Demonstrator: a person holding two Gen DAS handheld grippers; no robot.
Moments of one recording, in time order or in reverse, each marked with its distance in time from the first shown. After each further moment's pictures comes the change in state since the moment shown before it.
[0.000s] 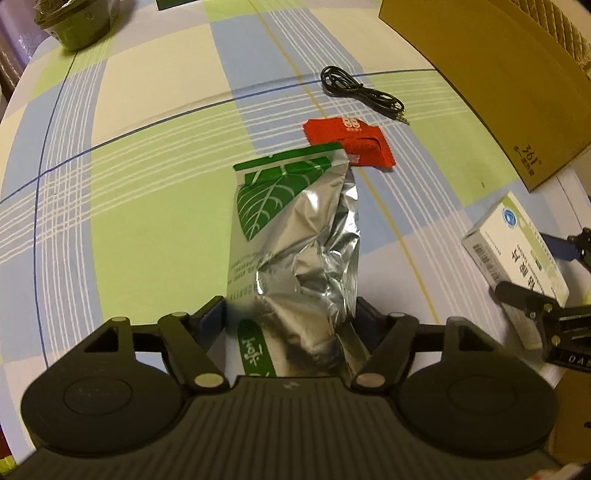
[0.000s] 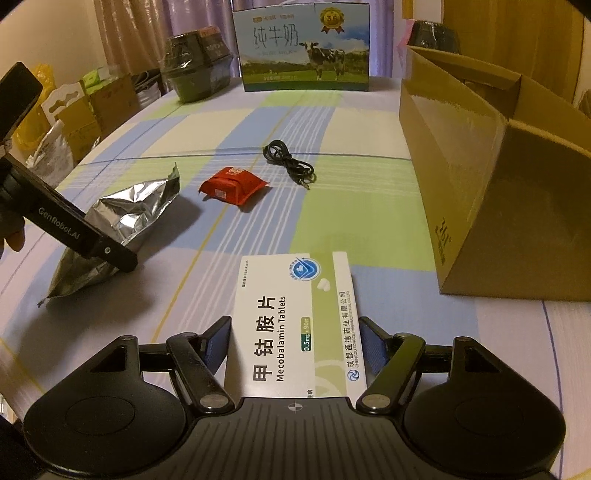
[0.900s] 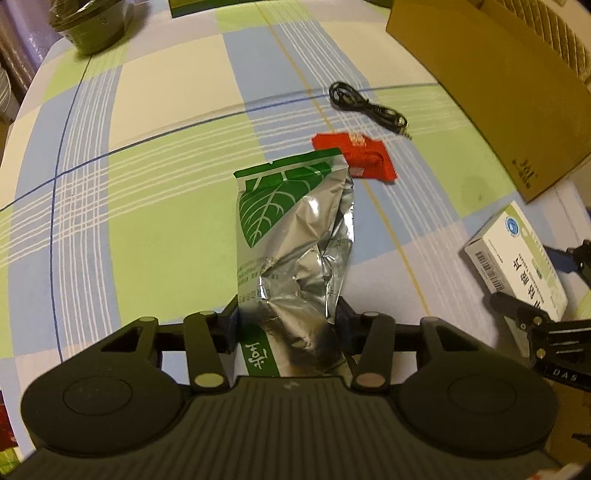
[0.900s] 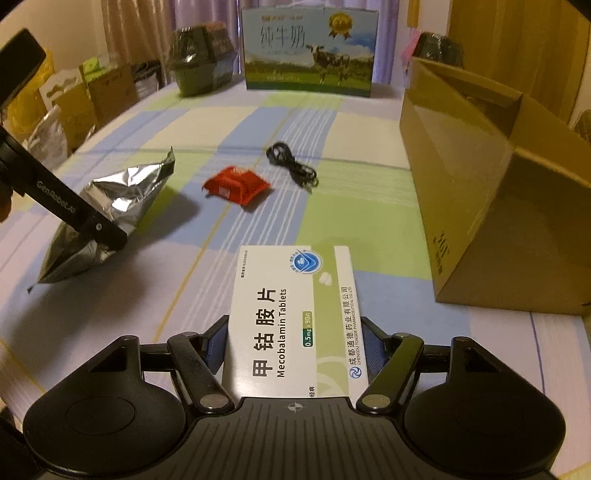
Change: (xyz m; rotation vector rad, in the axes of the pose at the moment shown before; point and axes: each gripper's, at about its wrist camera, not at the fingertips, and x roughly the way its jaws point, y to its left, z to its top) left arm -0.024 0.006 0.000 -0.024 -0.023 0.002; right arm -0.004 0.014 0.002 -0.051 -0.007 -0.055
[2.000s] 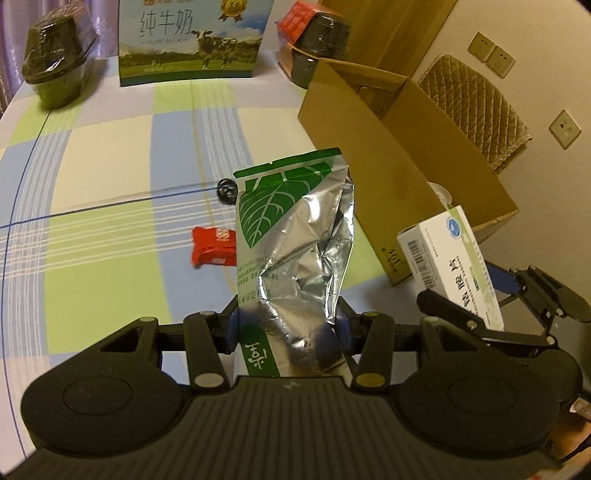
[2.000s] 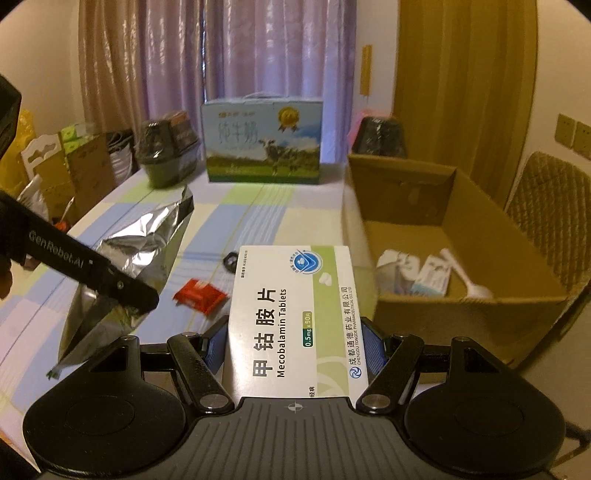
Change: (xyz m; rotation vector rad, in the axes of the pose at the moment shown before) left arm -0.074 -0.070 0.028 -0.064 -0.189 -0.206; right arm -0.081 -0.026 0.046 0.050 -0.208 -0.092
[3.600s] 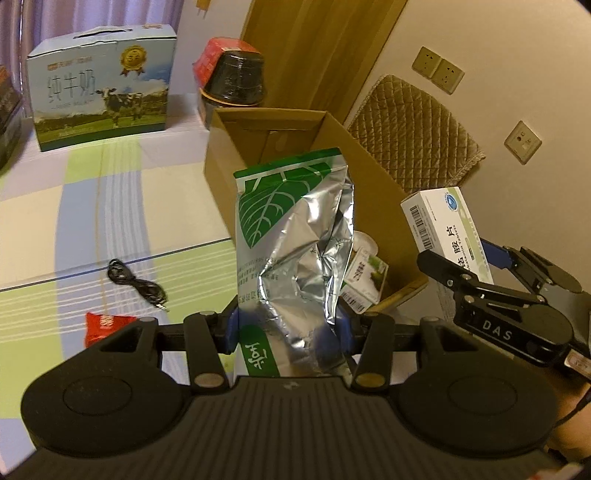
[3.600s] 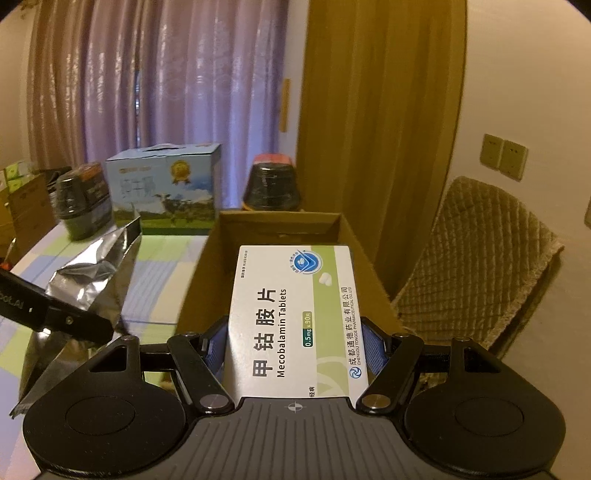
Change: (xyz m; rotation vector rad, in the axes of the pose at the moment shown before) left arm 0.026 -0.113 0.060 0.072 -0.090 -0.100; right arm -0.026 -0.135 0.044 0.046 -0.093 -0.158
